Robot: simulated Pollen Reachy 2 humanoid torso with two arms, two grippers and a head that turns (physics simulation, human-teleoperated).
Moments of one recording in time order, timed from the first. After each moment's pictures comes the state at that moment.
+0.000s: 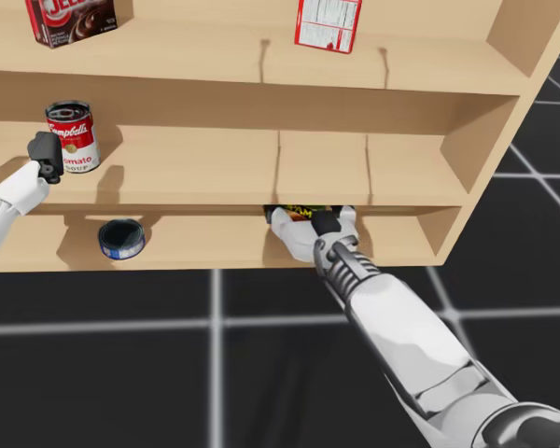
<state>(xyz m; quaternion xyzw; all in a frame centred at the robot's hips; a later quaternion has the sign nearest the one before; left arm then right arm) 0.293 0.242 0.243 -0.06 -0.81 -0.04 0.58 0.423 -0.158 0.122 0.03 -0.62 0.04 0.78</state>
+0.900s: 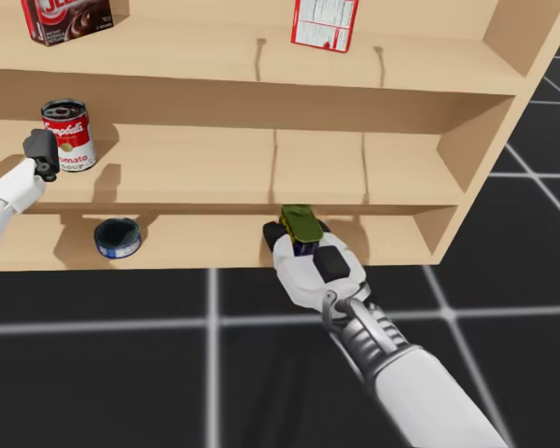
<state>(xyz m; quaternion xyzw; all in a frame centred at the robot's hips) 0.294 0.241 0.243 -0.05 -0.81 -0.04 0.58 0.332 -0.151 0.138 0.09 -0.66 0.05 0.74</state>
